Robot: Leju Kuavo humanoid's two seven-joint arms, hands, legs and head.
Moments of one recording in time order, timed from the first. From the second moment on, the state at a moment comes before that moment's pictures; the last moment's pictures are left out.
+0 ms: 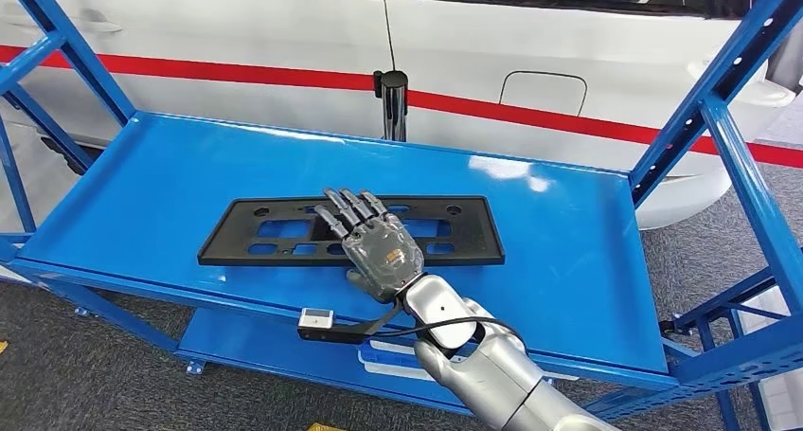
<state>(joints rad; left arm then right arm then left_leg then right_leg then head) -0.06 -0.07 0.10 -0.20 0.09 0.03 -0.53 -0.51 0.05 0.81 -1.18 1.27 -0.32 0.03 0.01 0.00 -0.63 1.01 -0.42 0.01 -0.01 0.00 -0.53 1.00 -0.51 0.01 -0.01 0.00</state>
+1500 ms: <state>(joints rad) -0.06 -0.07 0.13 -0.20 0.10 0.08 -0.52 -0.64 0.12 0.86 -0.85 1.33 -0.35 0.17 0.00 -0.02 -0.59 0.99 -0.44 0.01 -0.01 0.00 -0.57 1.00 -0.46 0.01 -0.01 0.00</state>
